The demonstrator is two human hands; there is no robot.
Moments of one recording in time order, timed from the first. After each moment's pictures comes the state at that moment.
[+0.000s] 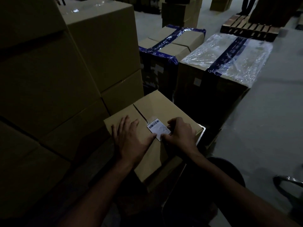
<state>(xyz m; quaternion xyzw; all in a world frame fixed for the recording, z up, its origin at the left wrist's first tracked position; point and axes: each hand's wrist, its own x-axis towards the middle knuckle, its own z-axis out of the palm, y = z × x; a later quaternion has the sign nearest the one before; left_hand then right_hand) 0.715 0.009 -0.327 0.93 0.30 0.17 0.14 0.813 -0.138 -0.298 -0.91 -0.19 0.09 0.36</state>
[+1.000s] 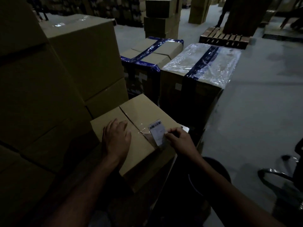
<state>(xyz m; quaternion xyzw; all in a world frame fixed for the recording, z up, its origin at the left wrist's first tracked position) 0.731 0.008 -0.320 0.94 0.25 0.17 0.17 0.800 -0.203 -0.288 -0.76 -0.09 0.20 0.61</state>
